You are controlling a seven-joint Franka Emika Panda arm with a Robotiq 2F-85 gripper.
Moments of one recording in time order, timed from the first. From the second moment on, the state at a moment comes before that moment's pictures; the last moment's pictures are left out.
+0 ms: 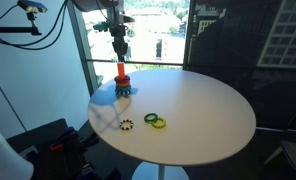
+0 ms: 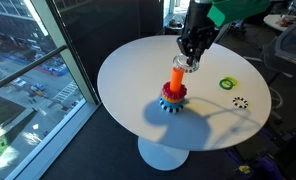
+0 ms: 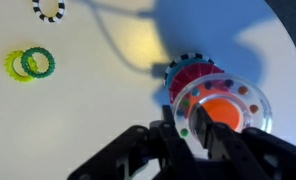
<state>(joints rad) 0.22 0.12 0.17 -2.00 -0.08 2.06 0.47</state>
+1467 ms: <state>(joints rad) 0.24 0.18 0.17 -1.95 -0.10 2.07 0.47</state>
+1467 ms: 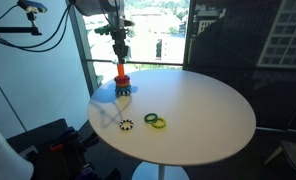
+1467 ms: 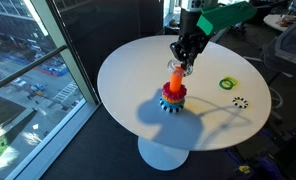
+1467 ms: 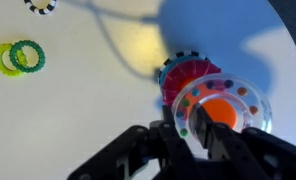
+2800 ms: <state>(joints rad) 0.24 0.13 0.16 -1.96 -0.10 2.00 0.46</state>
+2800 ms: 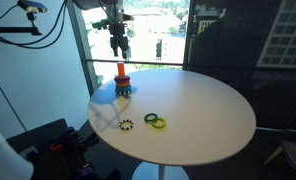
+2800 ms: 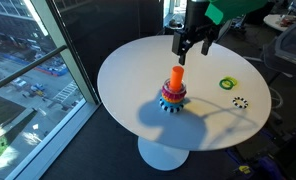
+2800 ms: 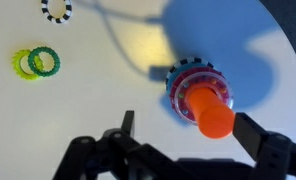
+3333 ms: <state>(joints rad) 0.19 -0.04 0.15 -2.03 -0.10 1.91 0.45</state>
